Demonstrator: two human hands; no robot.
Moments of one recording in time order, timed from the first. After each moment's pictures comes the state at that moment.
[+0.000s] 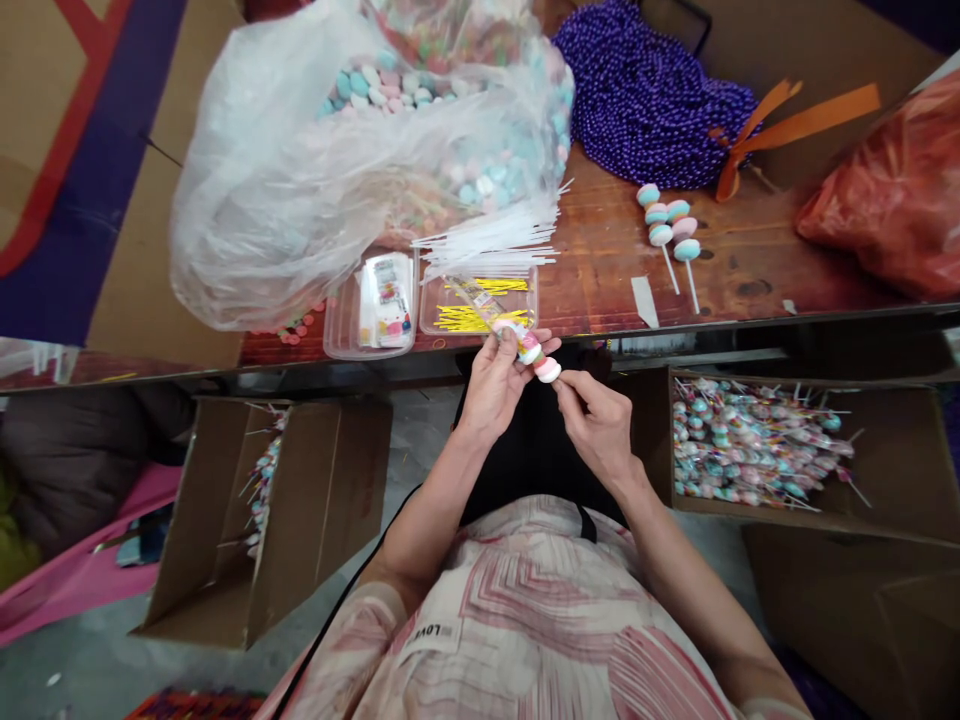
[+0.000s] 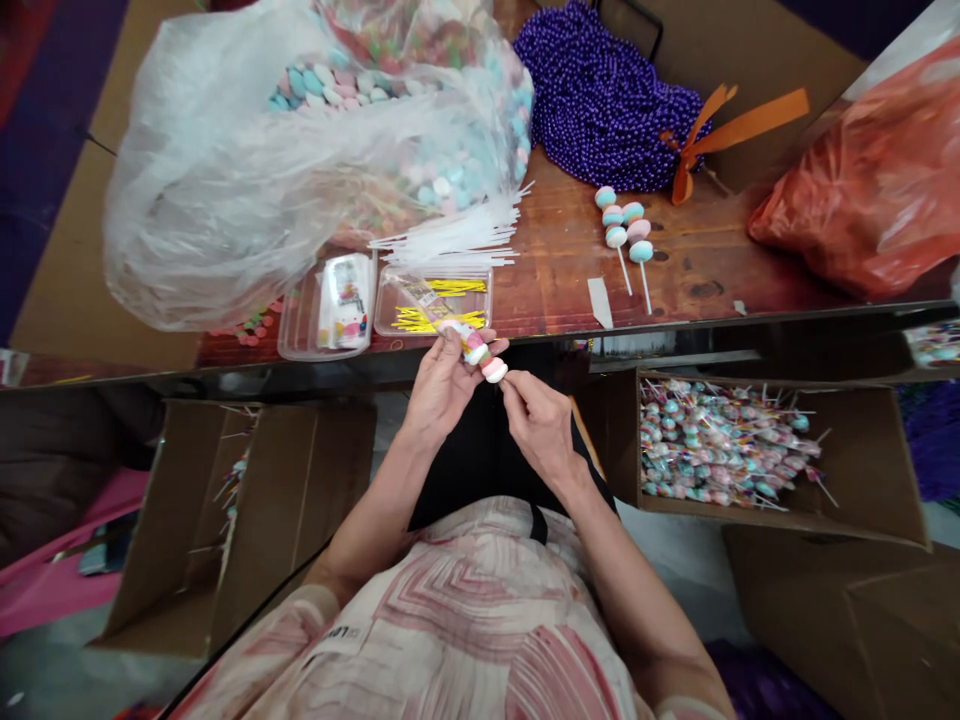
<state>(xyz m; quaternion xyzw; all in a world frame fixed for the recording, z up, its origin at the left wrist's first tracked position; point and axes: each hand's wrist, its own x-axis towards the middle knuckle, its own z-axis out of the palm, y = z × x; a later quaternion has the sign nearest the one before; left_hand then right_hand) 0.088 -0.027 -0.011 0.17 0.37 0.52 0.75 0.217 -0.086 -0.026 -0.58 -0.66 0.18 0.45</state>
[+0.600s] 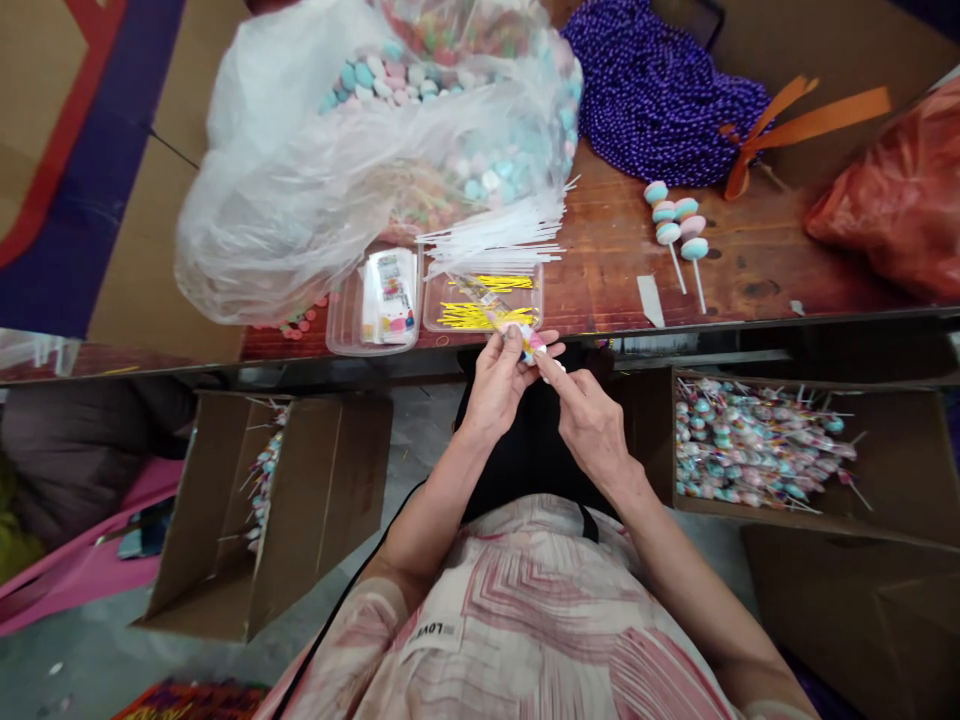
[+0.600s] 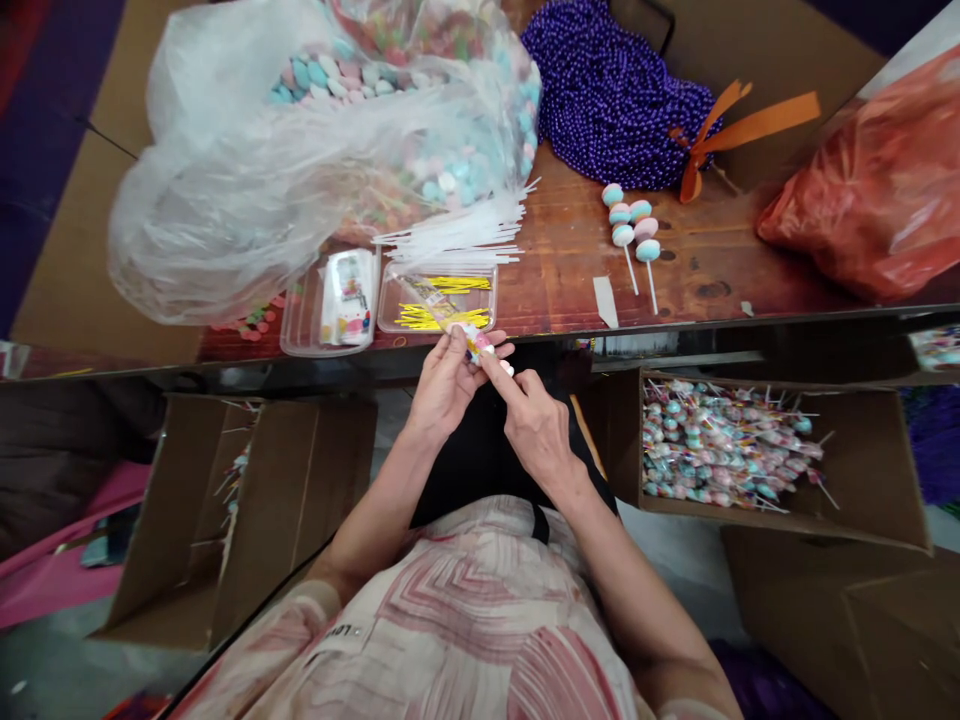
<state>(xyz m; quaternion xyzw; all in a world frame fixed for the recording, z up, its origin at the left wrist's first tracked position) 0.088 -0.028 -0.011 0.17 0.40 0.51 0.74 0.213 -0.090 -0.036 -0.60 -0.72 0.13 0.32</state>
